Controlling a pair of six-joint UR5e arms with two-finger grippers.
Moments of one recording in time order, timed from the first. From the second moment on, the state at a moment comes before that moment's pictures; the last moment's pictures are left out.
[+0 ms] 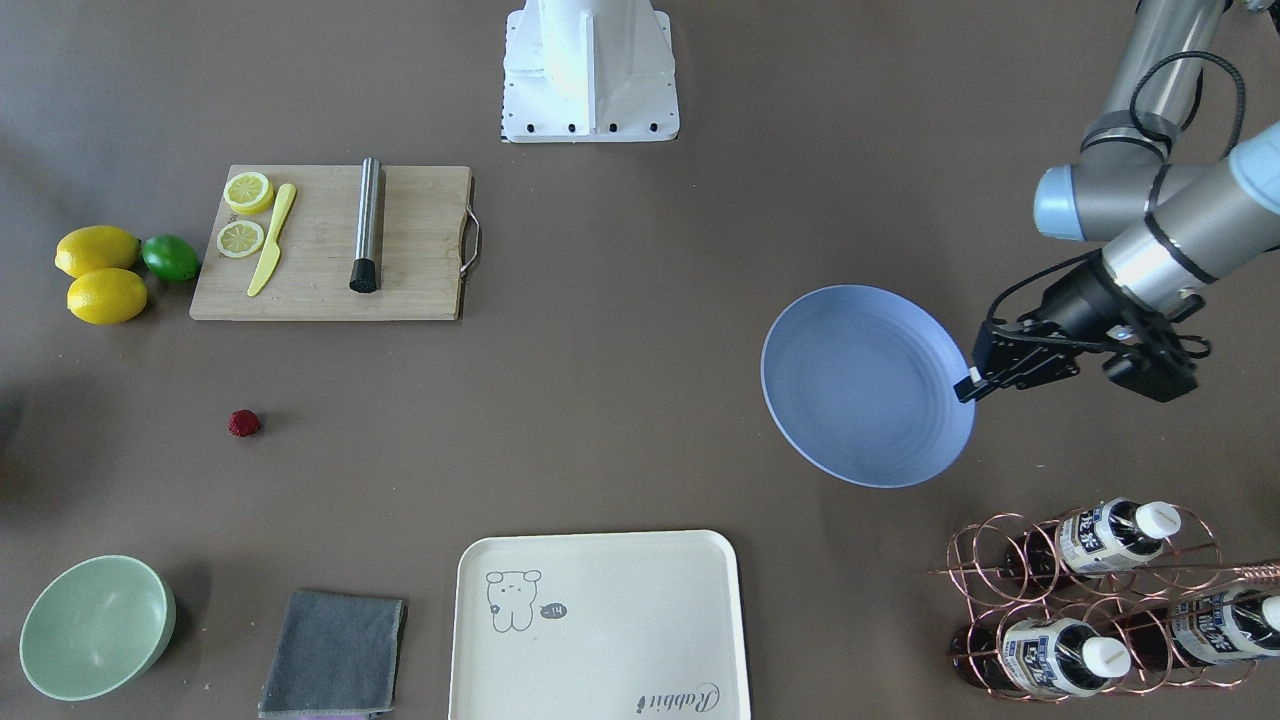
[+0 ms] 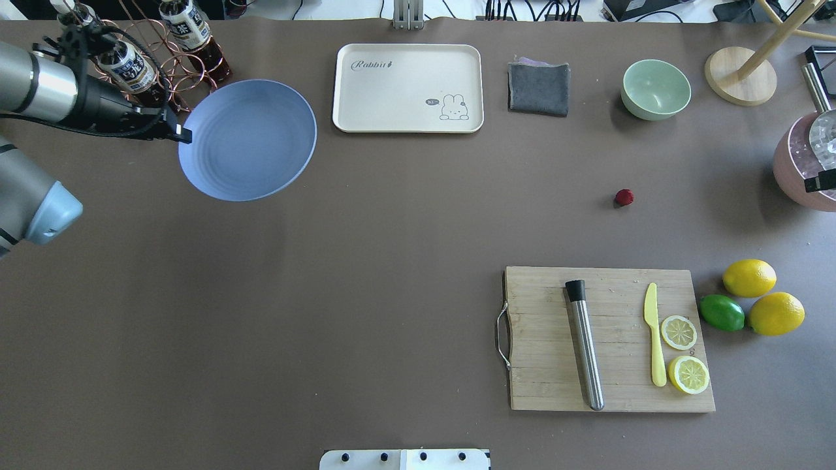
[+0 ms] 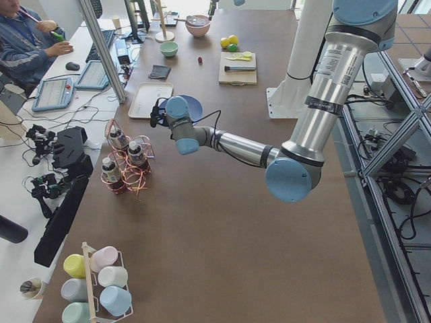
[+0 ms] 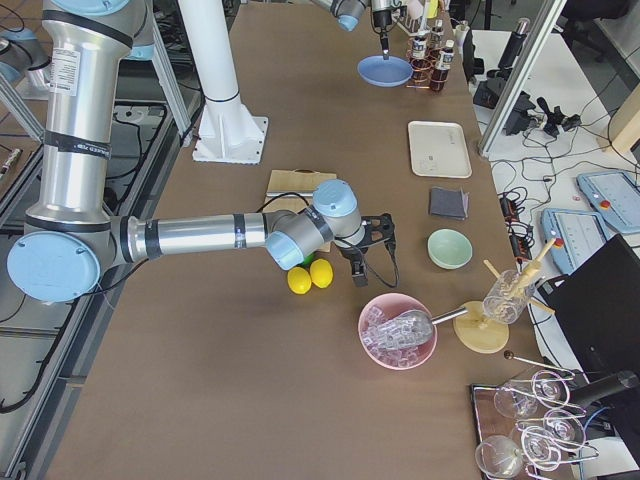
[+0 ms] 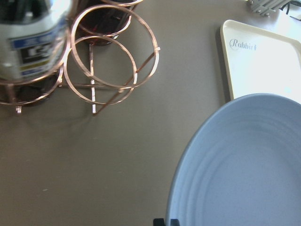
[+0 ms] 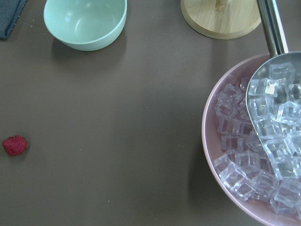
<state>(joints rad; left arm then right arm) -0.98 -1.93 -1.51 -2.44 -2.25 -1.13 1.28 -1.73 1.80 -0.99 2.23 0.54</state>
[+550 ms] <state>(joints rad) -0.71 -2.11 -1.49 -2.29 -1.99 -1.17 1.28 -1.73 1.80 -0.99 2.24 0.54</state>
